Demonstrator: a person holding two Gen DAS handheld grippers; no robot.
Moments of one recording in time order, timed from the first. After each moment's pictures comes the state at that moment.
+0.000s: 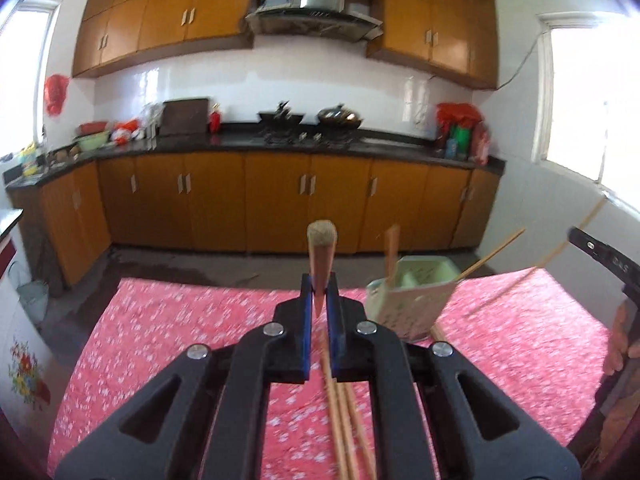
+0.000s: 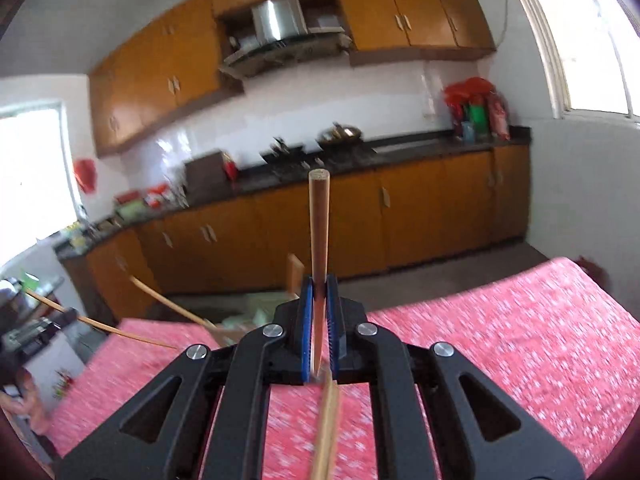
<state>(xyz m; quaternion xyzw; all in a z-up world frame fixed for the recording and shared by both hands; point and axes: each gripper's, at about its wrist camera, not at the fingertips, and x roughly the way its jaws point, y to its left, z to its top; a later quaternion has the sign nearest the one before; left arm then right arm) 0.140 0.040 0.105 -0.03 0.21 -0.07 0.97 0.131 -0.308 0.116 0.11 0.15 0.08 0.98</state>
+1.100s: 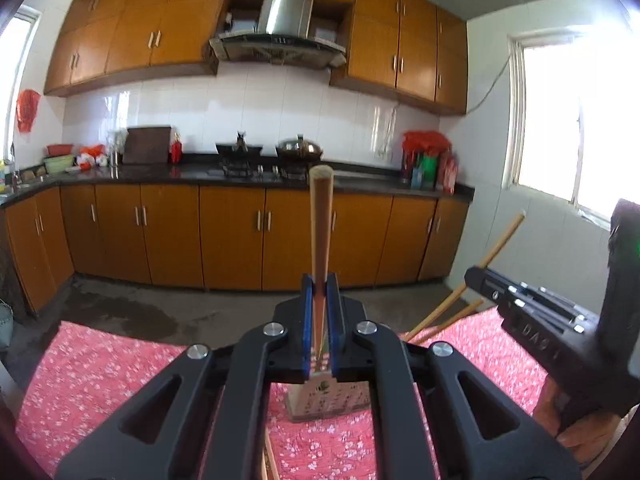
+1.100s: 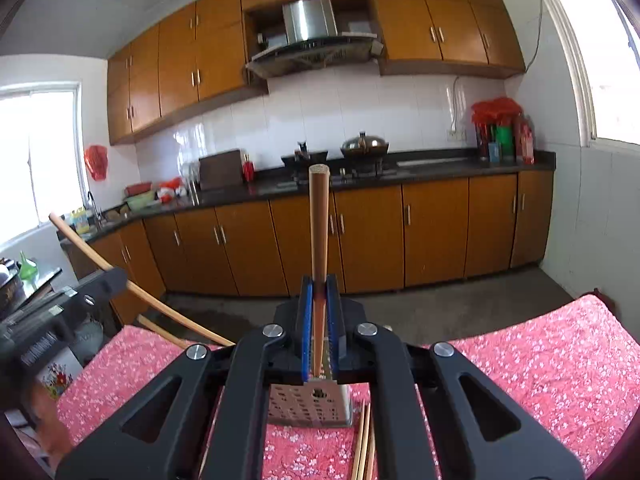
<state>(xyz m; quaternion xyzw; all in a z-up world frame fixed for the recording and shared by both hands) 0.212 -0.047 0.118 -0.04 0.16 -0.12 0.98 0.189 -0.246 0.102 0.07 0.16 0.08 0.98</state>
